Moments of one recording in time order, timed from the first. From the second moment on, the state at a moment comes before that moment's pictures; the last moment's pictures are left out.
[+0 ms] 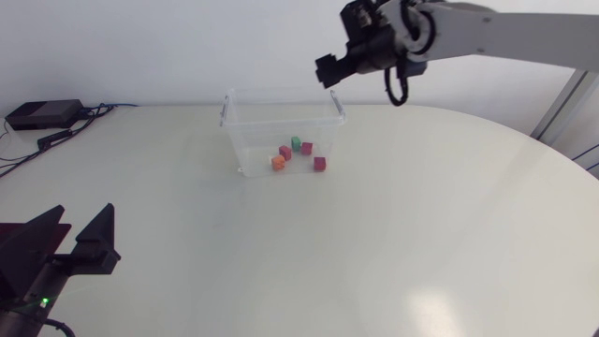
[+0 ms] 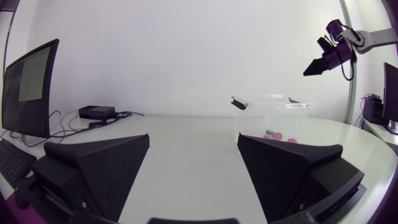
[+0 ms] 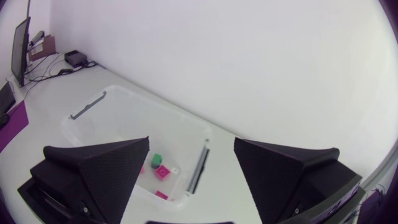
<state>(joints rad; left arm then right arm) 0.04 0.06 0.04 -0.03 0.00 0.00 0.37 1.91 1.69 -0.23 0.03 -0.22</state>
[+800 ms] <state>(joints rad) 0.04 0.06 0.04 -0.03 0.00 0.00 0.00 1.08 0.73 0.05 0.04 -0.24</state>
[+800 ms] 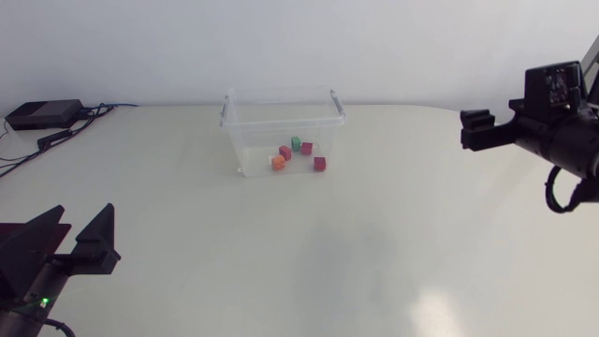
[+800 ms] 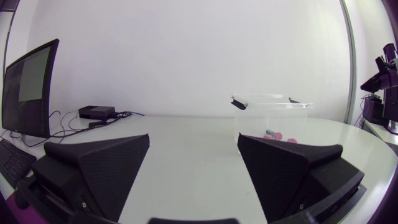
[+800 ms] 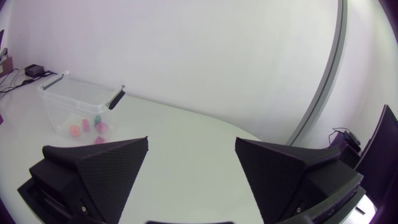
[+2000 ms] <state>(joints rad) 0.02 0.06 0.04 -0.03 0.01 0.00 -0.03 0.23 0.14 -0.01 0.03 -0.09</state>
